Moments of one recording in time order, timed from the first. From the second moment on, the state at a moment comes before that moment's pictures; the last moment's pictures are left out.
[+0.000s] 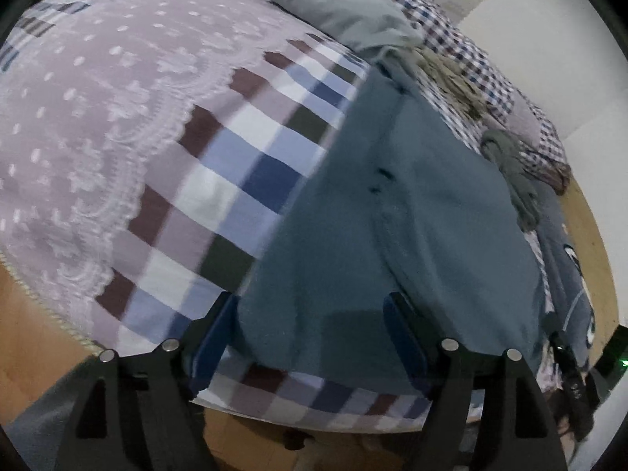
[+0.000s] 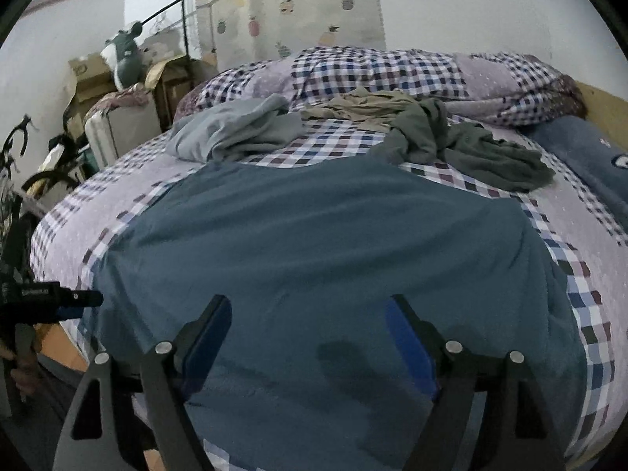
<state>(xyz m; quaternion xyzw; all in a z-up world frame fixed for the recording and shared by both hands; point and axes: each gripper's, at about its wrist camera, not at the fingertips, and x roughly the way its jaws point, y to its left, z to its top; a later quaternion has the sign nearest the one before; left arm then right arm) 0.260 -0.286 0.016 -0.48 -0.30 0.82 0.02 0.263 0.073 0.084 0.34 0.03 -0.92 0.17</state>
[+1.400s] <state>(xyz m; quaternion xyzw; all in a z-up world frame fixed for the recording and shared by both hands) 0.278 -0.348 0.014 -0.38 -0.52 0.76 0.06 0.376 -0.174 0.004 0.12 0.40 -0.86 0.30</state>
